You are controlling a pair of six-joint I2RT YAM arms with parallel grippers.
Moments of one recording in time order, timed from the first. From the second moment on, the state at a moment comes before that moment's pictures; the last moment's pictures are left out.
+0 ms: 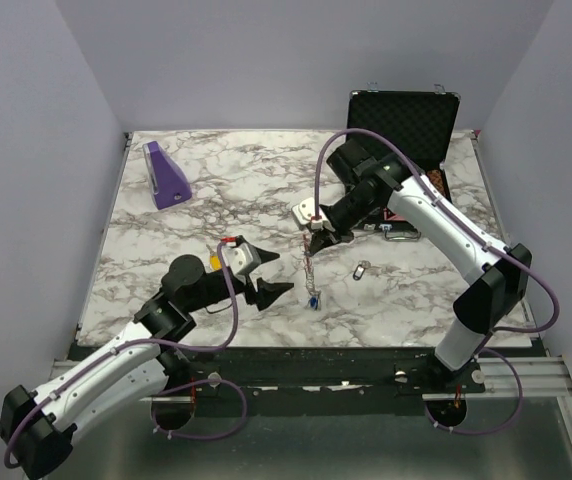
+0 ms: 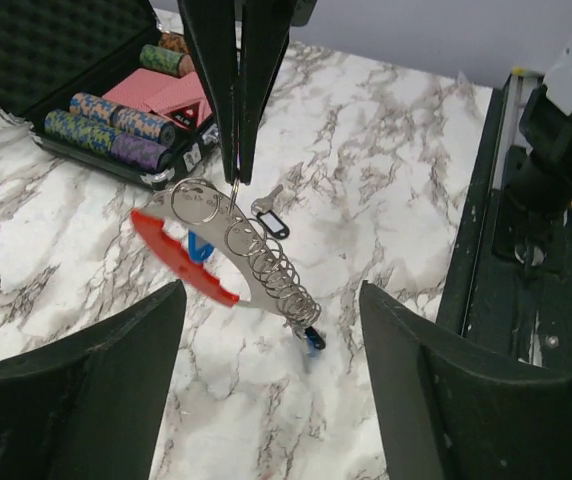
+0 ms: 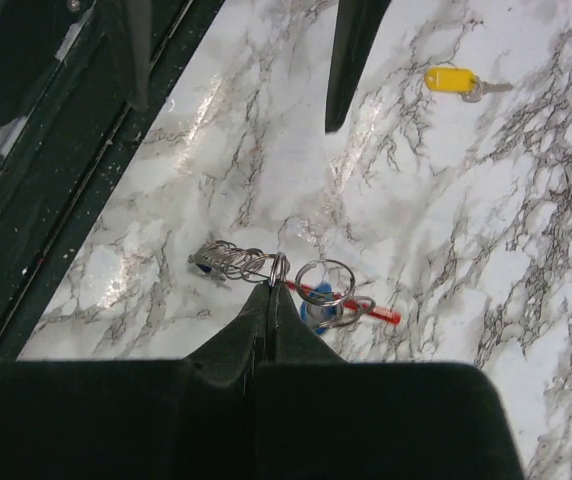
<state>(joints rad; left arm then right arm) -0.75 0.63 0.43 0.19 0.41 -0.04 0.65 1.71 1.73 -1.30 -0.85 -1.35</state>
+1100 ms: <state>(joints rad) -0.77 0.96 0.48 0.44 0.53 -0.01 0.70 1.71 1.71 -1.33 -0.88 -1.21</state>
